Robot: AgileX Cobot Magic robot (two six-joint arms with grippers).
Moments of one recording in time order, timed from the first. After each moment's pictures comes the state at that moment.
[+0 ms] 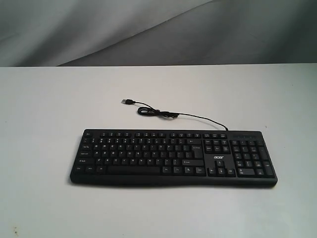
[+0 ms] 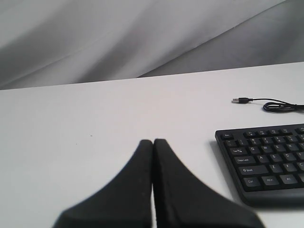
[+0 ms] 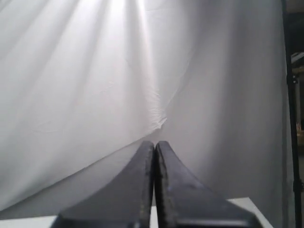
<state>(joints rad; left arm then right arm) 0.15 0.00 0.00 0.07 0.29 -0.12 -0.07 0.14 -0.35 0.15 0.11 -0.06</state>
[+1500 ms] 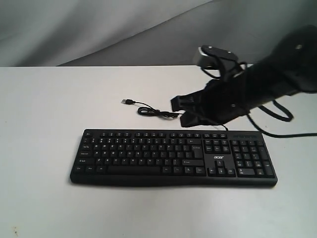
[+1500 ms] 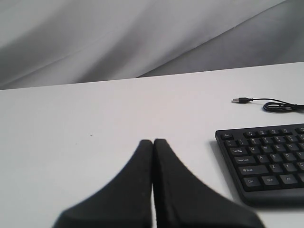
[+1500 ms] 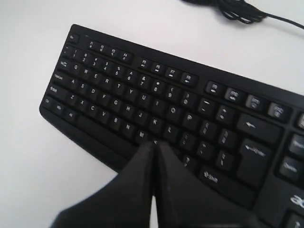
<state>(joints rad) 0.15 0.00 0.00 0.07 0.29 -0.12 0.41 1.68 -1.05 0.72 0.60 -0.41</state>
